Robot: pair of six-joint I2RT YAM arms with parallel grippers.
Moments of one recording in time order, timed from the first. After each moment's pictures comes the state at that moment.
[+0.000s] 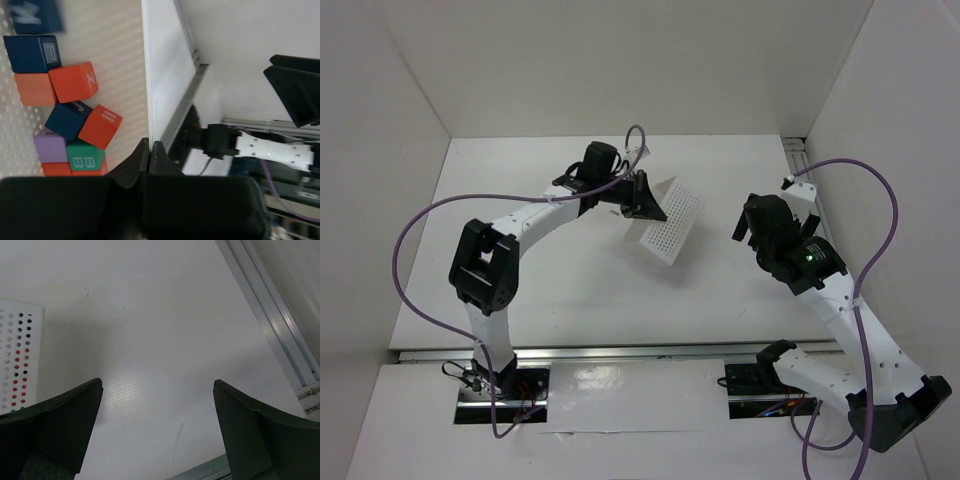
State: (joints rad) left arm -0.49 1.88 1.53 -0.26 0.81 -0.63; right arm 0.48 0.95 1.10 -0.91 0.71 0.62
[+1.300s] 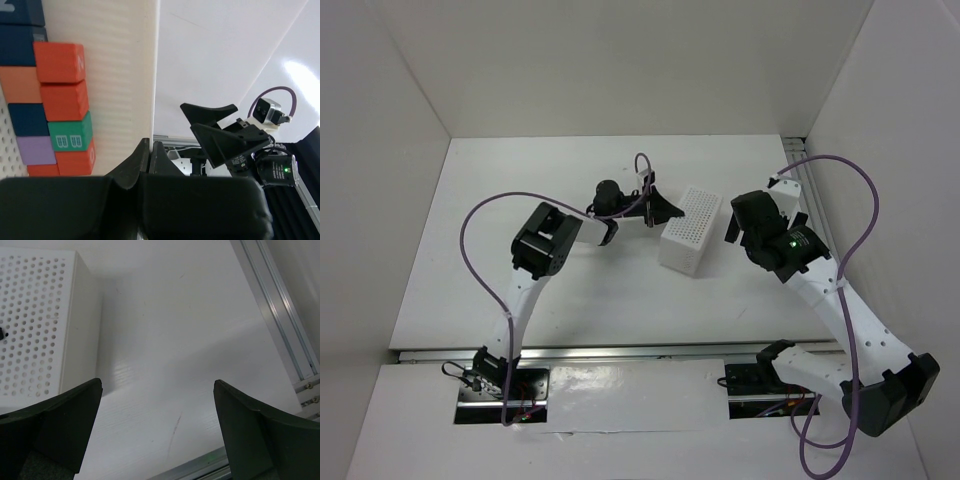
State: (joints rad) left arm -0.48 2.46 1.49 1.16 1.01 -1.87; right arm 0.48 1.04 1.10 -0.92 0.69 0.62
